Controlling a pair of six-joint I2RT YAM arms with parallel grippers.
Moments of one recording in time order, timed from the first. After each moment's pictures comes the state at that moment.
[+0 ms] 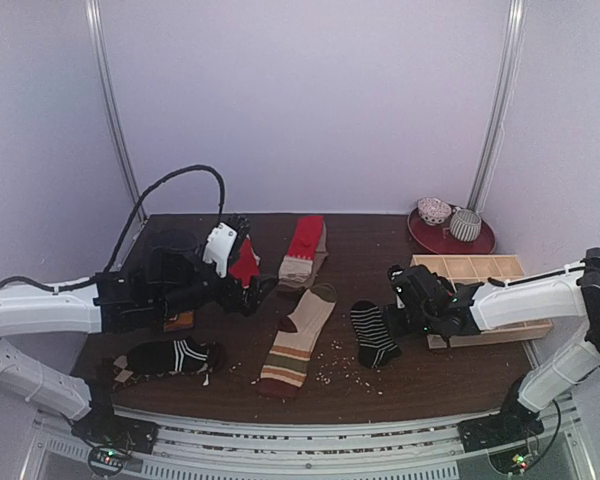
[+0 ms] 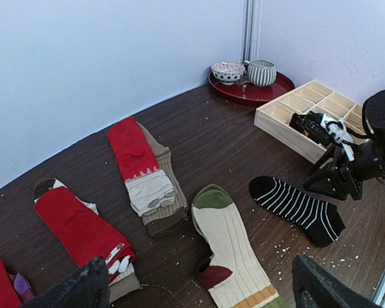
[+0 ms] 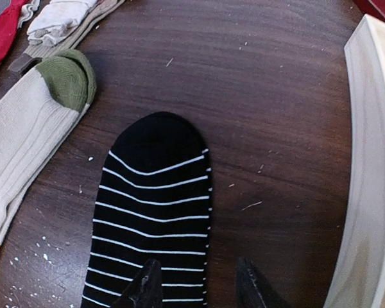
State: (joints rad) left arm -0.99 1.19 0.80 0.05 -0.26 -0.08; right arm 0.79 1.45 0.67 -0.12 0.34 0.48
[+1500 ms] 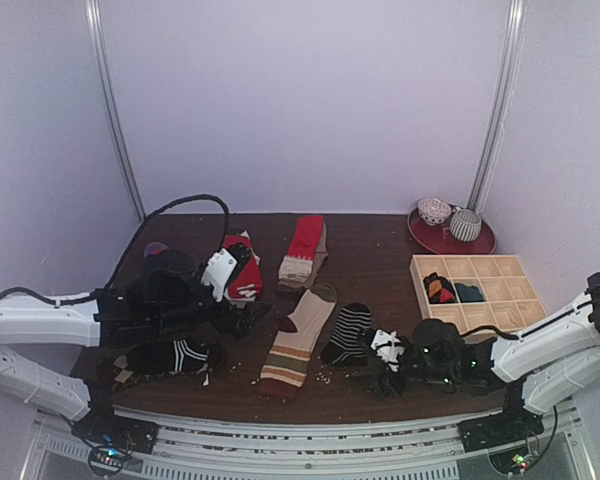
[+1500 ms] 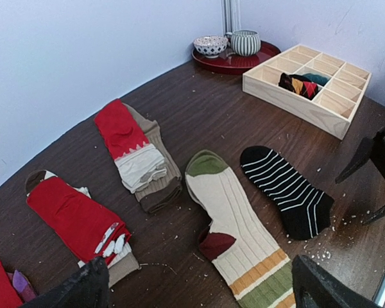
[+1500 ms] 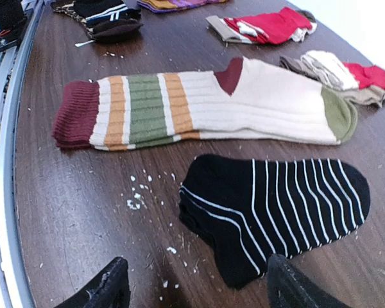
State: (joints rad) left arm -0.99 1.15 0.67 0.09 -0.20 0.01; right arm 1.06 1.31 0.27 0.47 0.05 -0.09
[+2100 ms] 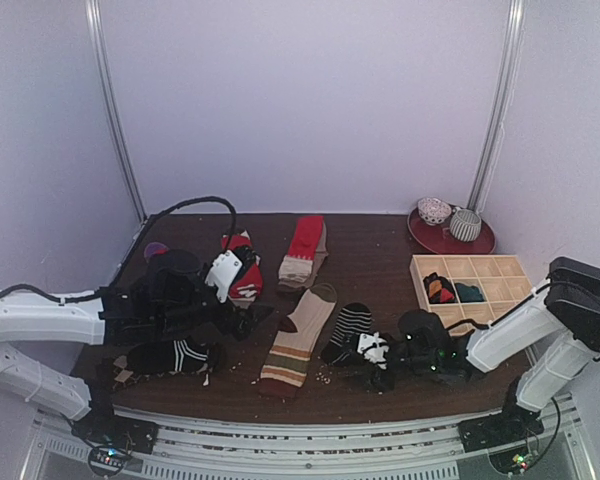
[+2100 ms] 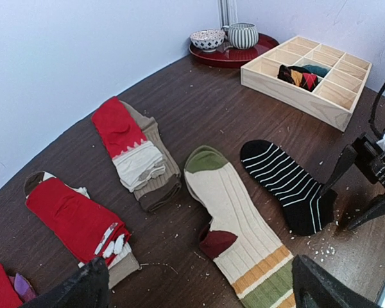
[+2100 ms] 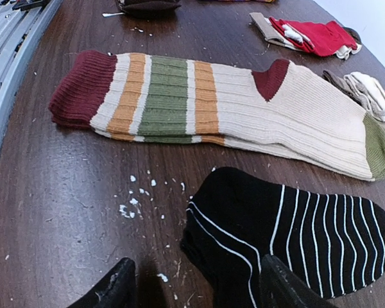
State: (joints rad) left arm -0.99 1.18 0.69 0.08 -0.19 0.04; right arm 0.95 1.55 0.35 0.61 -0.19 -0.34
